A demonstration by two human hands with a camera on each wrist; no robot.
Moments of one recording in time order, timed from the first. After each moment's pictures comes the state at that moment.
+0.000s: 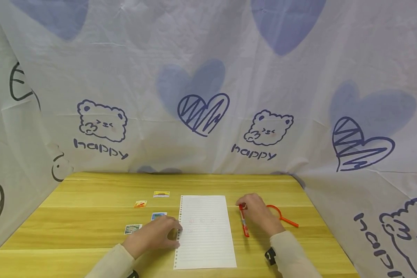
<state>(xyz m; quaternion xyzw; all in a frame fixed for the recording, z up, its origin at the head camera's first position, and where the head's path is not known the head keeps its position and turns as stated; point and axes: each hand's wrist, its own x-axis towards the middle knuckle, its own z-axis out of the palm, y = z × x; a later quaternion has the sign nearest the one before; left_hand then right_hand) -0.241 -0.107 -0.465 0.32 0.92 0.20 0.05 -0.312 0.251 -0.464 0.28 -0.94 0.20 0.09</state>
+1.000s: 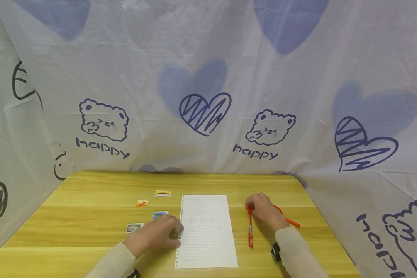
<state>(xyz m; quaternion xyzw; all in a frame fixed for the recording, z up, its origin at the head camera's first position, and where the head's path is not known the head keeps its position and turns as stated) -0.241 -0.108 -0.464 0.32 0.93 0.19 0.06 -0.325 0.274 -0.473 0.29 -0.94 0.14 0.08</state>
